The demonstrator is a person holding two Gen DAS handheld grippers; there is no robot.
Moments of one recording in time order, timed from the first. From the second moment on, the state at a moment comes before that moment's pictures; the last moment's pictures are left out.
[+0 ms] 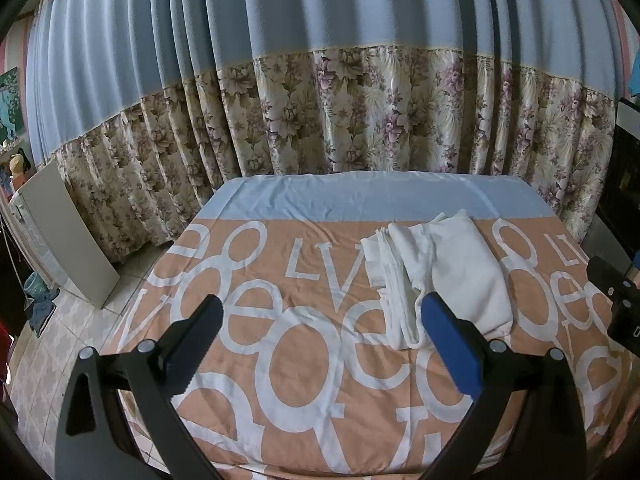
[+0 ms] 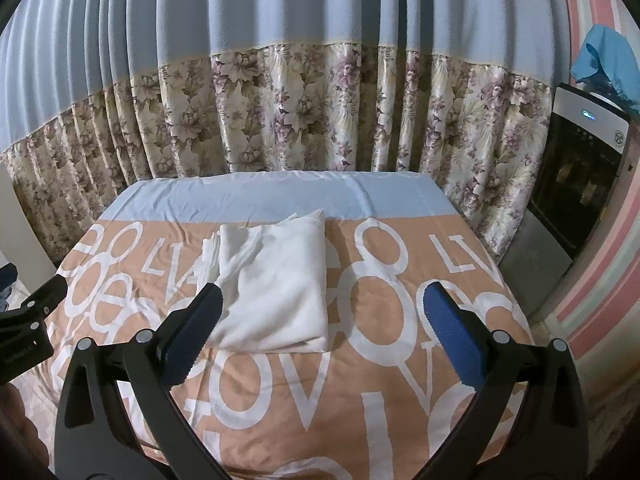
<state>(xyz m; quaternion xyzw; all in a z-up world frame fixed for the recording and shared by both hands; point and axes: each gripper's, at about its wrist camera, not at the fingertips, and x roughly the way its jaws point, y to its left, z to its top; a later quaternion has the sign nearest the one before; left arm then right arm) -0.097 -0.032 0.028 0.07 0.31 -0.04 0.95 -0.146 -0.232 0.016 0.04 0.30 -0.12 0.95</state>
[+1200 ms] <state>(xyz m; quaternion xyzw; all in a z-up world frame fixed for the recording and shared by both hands) -0.094 -0.036 0.021 0.07 0.31 -0.04 0.95 -0.143 -0.238 0.019 0.05 0.30 -0.12 0.95</state>
